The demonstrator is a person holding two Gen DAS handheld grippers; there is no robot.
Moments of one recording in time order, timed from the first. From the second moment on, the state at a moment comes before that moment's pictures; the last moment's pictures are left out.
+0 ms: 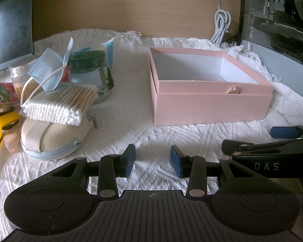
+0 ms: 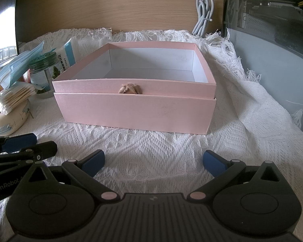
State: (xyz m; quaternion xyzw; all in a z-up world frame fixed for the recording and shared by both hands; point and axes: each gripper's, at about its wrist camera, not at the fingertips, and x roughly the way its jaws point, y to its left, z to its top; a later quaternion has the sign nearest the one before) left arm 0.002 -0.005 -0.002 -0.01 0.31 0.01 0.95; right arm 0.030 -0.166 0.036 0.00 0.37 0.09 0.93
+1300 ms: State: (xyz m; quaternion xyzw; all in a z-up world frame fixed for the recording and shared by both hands) left arm 0.000 0.005 0.001 -0.04 0.31 -0.01 0.95; right arm 0.035 -0.167 0.031 -0.01 0.36 0.11 0.93
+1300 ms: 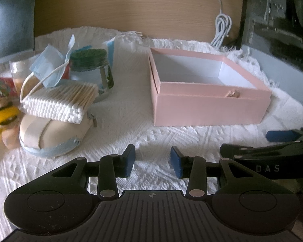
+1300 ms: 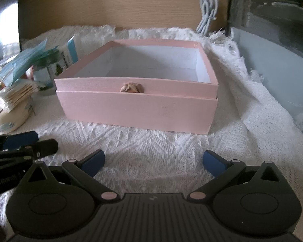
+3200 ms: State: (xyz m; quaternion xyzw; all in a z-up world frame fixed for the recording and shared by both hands) left arm -0.020 0.262 0.083 -0.21 0.30 0.10 0.93; right arm 0.005 -0.024 0.078 -0.10 0.33 0.15 0.93
